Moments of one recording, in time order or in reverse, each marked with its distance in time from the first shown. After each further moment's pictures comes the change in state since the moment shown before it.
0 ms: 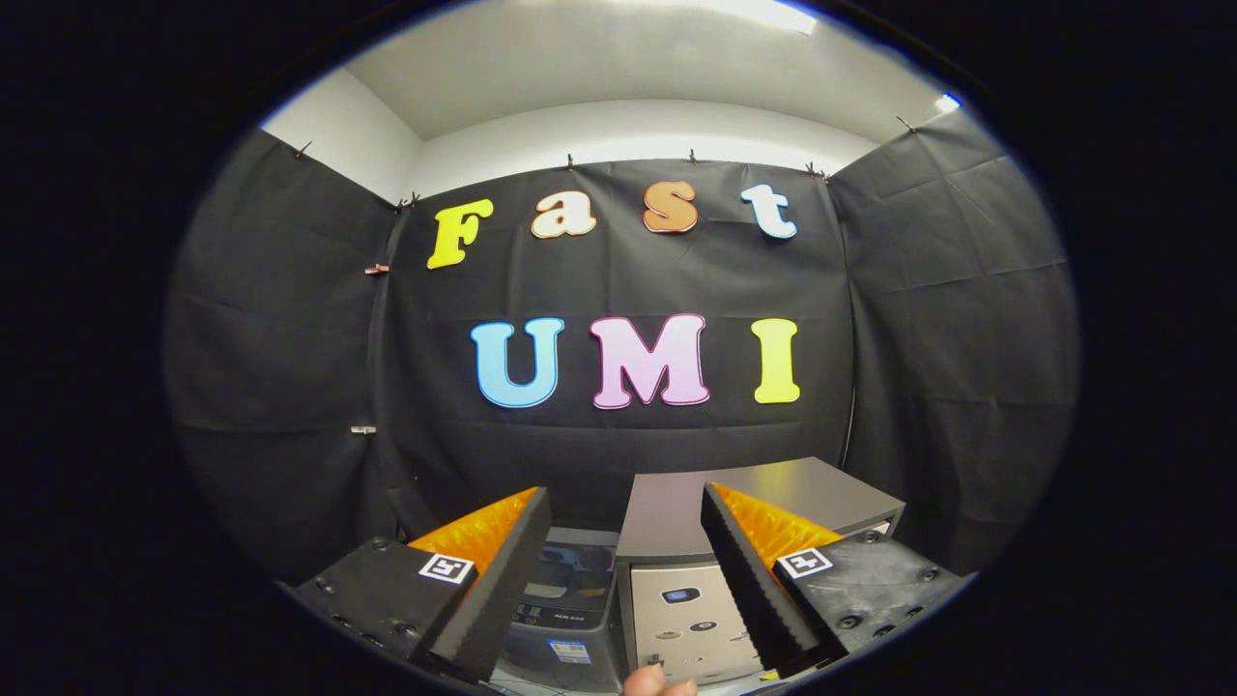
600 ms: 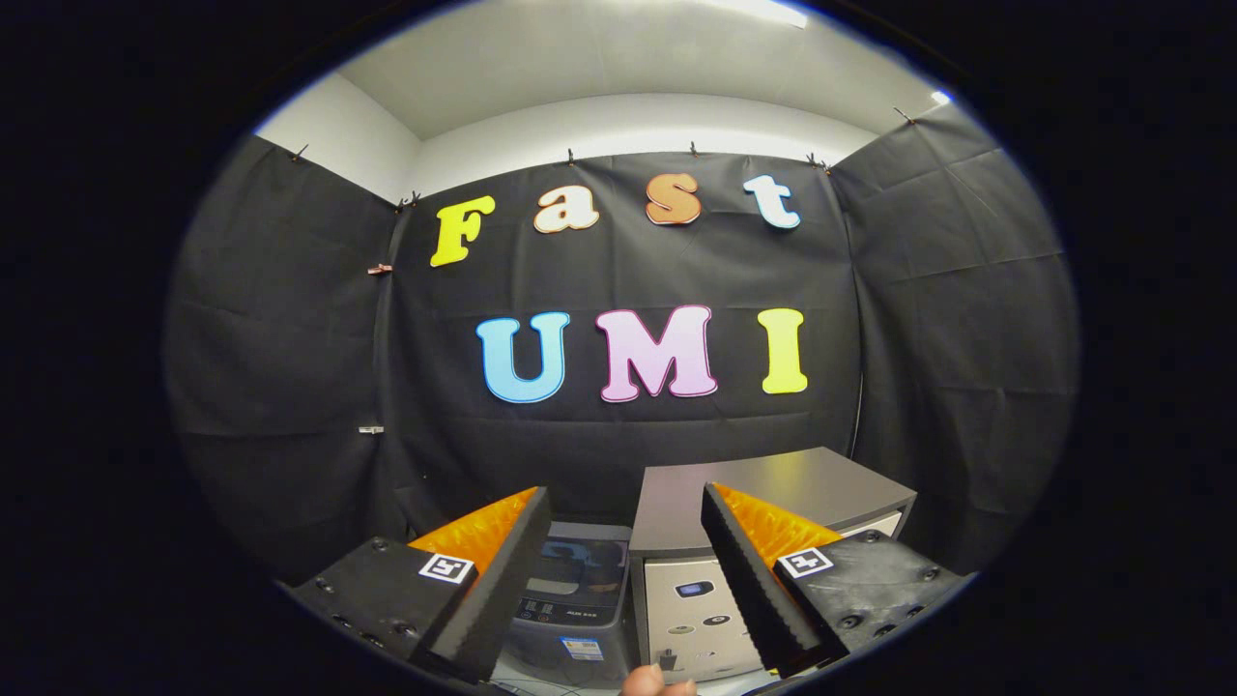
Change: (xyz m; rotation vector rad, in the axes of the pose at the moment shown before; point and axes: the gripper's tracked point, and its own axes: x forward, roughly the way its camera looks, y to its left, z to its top) arm -0.003 0.004 -0.001 0.007 0.014 0.018
